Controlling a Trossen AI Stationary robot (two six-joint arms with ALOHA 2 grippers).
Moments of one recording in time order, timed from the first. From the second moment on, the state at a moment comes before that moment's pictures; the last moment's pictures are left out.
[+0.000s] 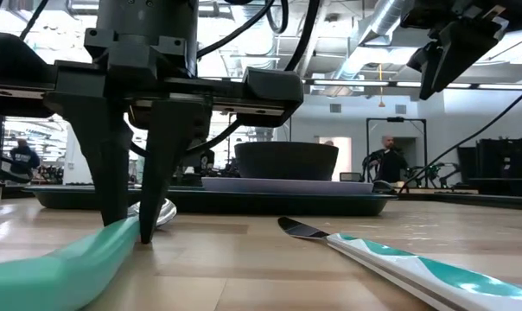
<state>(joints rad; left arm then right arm) -0.47 2.21 1.63 -0.86 0.08 -2.26 0.04 1.02 0.91 -0.96 0.00 0.01</state>
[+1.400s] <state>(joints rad) 0.11 1.54 1.28 -1.32 -0.28 -1.53 0.03 1.02 0.91 -1.01 0.00 0.03</state>
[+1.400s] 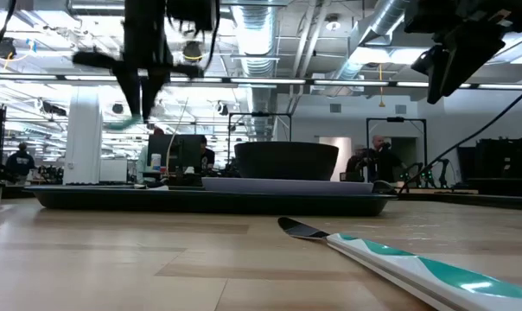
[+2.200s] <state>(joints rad) 0.44 1.54 0.96 -0.83 -0.01 -1.15 -0.10 1.02 0.91 -1.14 0.00 0.05</state>
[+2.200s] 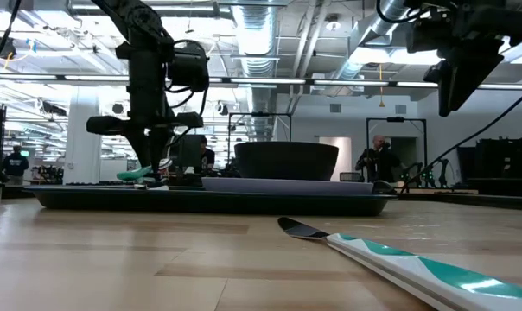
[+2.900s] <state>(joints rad) 0.46 1.70 0.97 -0.77 0.04 -1.11 -0.10 1.02 0.91 -1.14 0.00 0.07</state>
